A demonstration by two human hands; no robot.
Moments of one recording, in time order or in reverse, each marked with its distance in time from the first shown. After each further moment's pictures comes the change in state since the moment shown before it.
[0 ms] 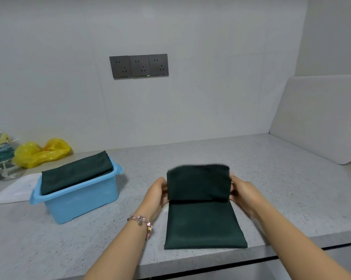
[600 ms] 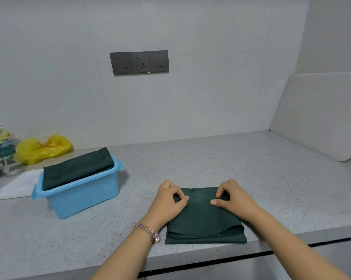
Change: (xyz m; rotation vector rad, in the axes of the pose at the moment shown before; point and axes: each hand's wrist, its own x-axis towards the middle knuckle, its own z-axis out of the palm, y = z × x) left_hand -0.018 -0.027 0.003 0.967 -0.070 0.513; right_hand -0.020 0.015 0.005 -0.889 -0.140 -0.446
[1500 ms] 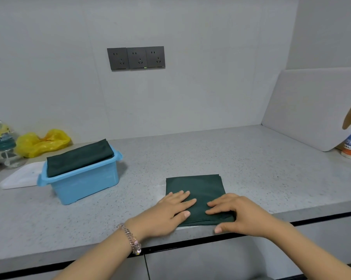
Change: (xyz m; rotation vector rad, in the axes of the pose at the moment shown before) left_hand -0.062 0.020 -0.019 0.422 -0.557 0.279; right_hand -0.086 -0.020 -0.017 -0.182 -0.244 -0.285
